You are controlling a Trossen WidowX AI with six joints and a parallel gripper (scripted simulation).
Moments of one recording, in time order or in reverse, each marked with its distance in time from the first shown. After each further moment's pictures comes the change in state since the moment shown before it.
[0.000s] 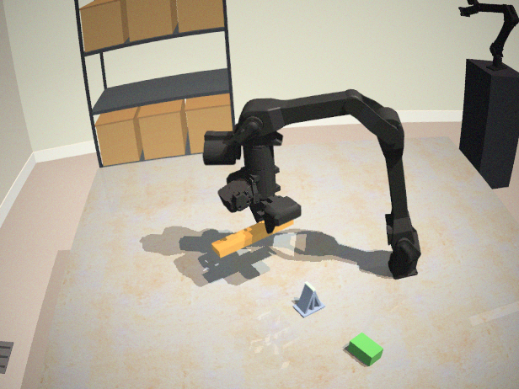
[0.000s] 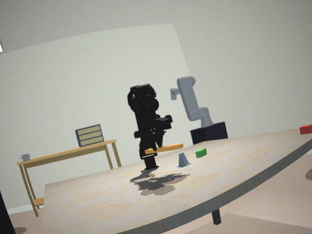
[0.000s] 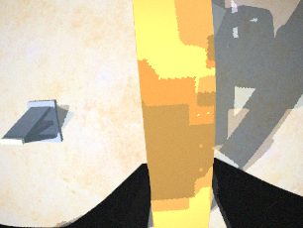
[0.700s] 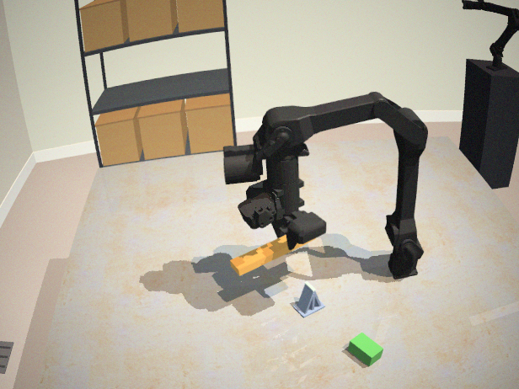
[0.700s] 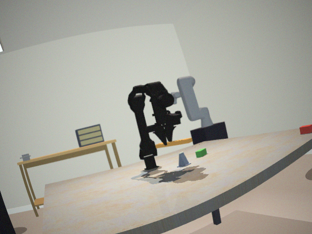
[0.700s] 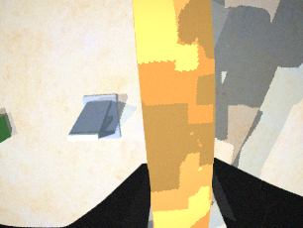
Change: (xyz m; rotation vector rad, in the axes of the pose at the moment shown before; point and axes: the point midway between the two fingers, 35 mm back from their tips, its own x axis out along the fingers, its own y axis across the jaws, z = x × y) arm -0.007 0.078 0.001 0.015 -0.002 0.005
